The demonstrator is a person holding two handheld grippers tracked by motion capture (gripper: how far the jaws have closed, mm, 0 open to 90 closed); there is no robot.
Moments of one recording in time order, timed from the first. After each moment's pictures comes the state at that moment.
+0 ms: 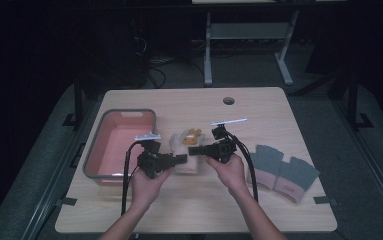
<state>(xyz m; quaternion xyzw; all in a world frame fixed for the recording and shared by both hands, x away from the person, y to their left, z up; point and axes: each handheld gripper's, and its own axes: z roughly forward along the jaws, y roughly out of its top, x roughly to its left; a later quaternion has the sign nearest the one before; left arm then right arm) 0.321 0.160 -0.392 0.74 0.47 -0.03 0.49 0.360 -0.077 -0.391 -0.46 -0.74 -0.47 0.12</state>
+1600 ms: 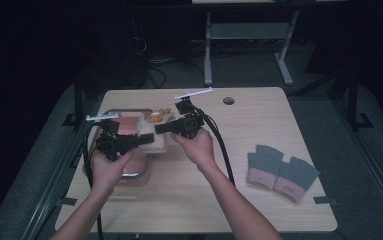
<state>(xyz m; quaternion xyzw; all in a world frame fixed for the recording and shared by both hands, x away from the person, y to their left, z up) 0.331 0.244 -0.328 0.71 0.48 0.01 0.52 0.389 0.007 -0.319 -0.41 -0.77 -0.49 0.10</state>
